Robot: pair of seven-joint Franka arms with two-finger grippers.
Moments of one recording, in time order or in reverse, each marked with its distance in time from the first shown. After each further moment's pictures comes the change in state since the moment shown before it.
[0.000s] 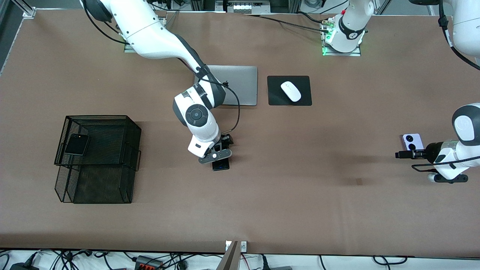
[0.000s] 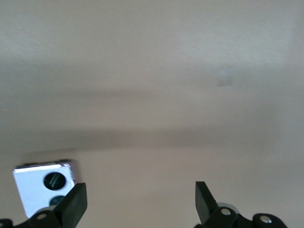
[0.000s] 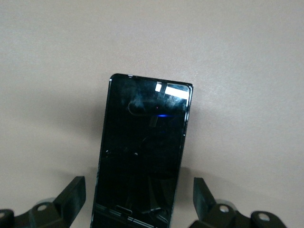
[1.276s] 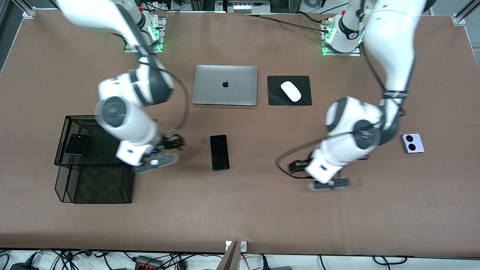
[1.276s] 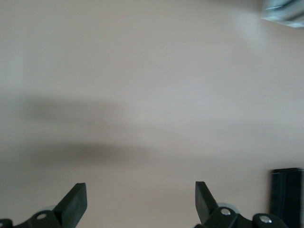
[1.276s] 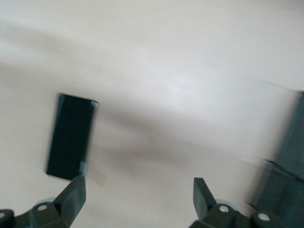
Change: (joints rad) left arm -0.421 0.009 -0.119 0.067 -0.012 0.186 -0.658; right arm -0.165 -0.246 0.001 -0.001 0.000 -0.239 -0.216
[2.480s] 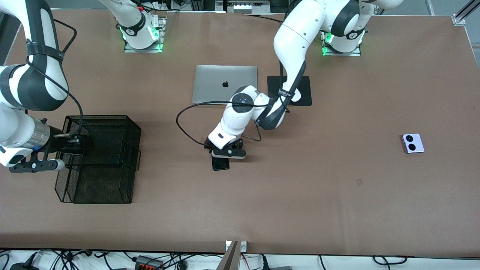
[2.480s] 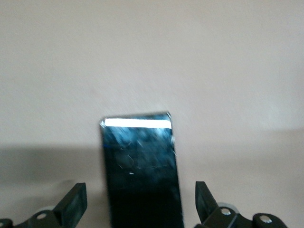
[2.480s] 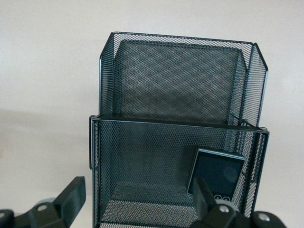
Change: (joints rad) left arm -0.666 0.451 0.275 0.360 -0.177 0.392 -0.265; right arm -0.436 -0.168 -0.021 0.006 -0.013 -0.313 -0.202
